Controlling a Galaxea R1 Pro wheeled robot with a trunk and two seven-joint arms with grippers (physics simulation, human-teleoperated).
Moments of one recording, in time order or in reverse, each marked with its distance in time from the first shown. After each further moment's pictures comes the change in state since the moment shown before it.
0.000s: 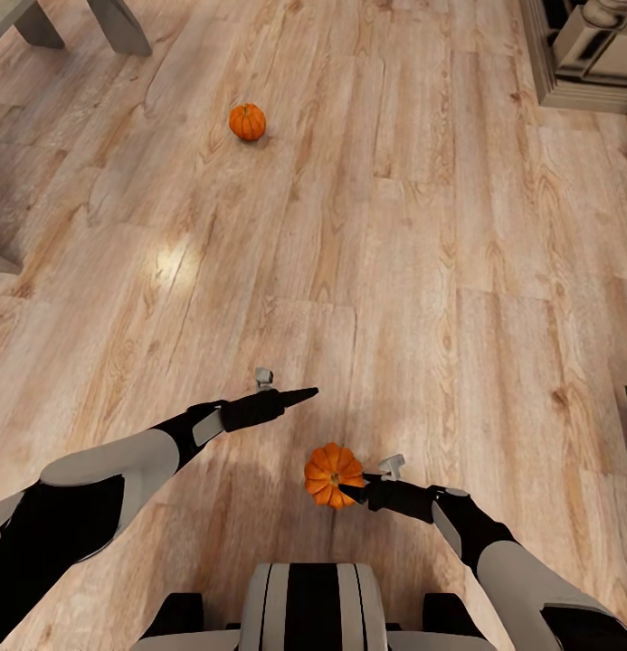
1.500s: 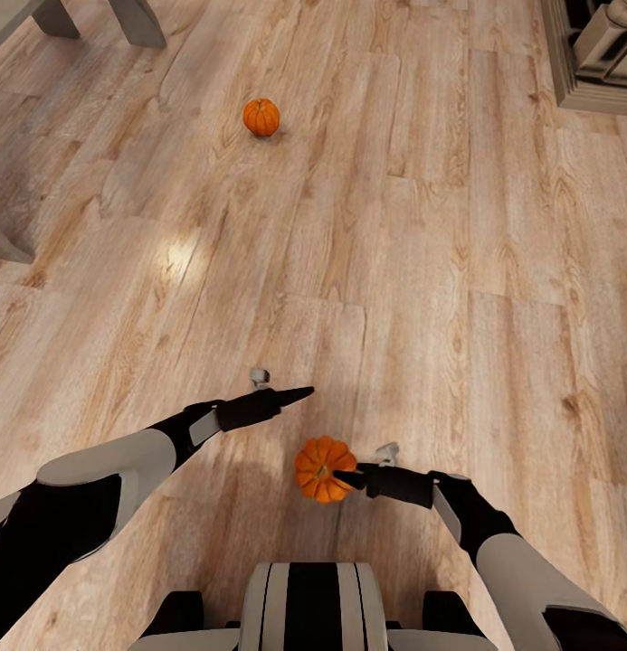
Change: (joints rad) left arm -0.001 0.012 0.003 -0.001 0.000 -0.001 -0.060; right arm 0.000 0.007 -0.038 -0.112 -0.017 0.132 0.161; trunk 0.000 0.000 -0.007
